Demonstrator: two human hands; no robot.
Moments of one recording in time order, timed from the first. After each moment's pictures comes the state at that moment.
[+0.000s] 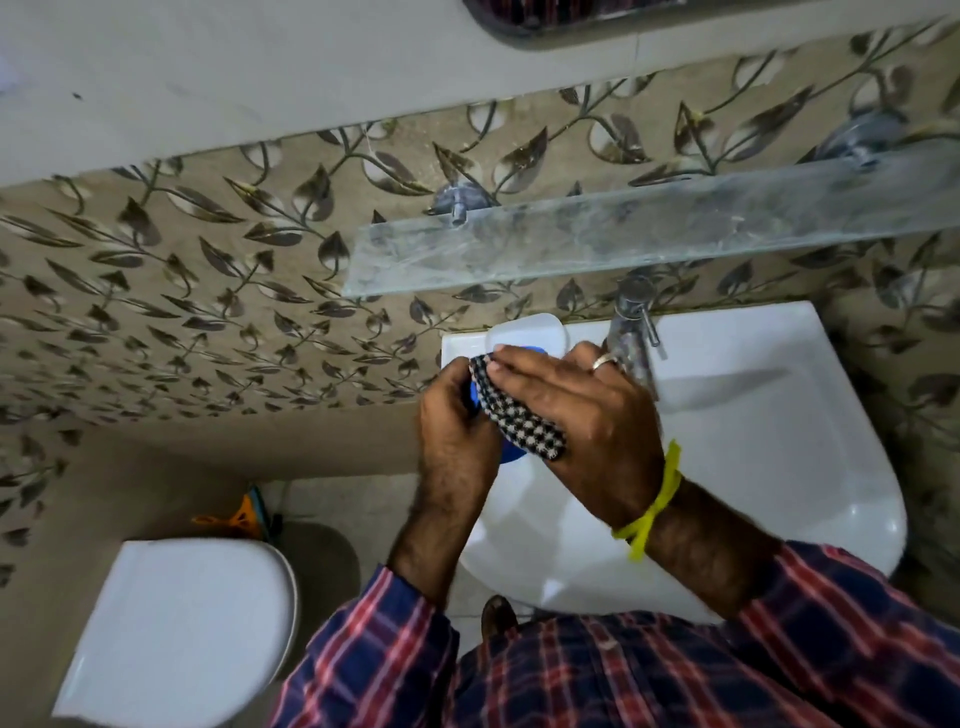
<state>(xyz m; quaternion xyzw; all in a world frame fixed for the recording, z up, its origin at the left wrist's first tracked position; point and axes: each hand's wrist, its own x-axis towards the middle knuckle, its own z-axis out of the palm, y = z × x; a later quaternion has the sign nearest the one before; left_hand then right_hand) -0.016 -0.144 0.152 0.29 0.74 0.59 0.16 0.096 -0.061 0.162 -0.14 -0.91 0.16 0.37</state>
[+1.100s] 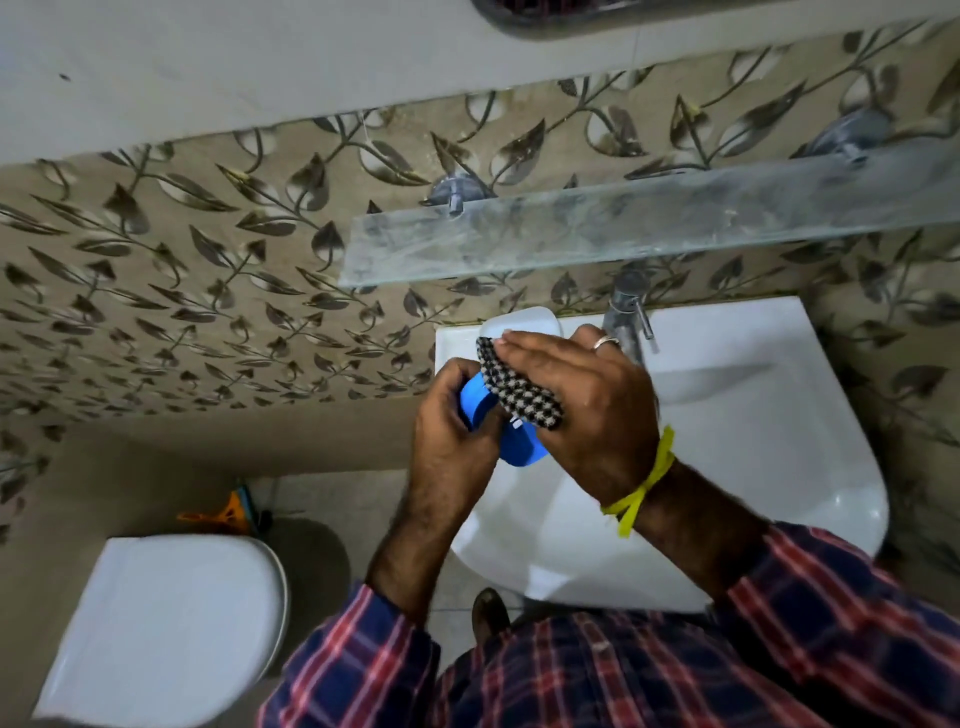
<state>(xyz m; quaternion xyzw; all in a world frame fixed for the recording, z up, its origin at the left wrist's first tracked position) -0.014 -0.156 0.150 0.28 0.73 0.59 0.22 0.088 -0.059 0.164 -0.19 -0.90 0.21 0.32</state>
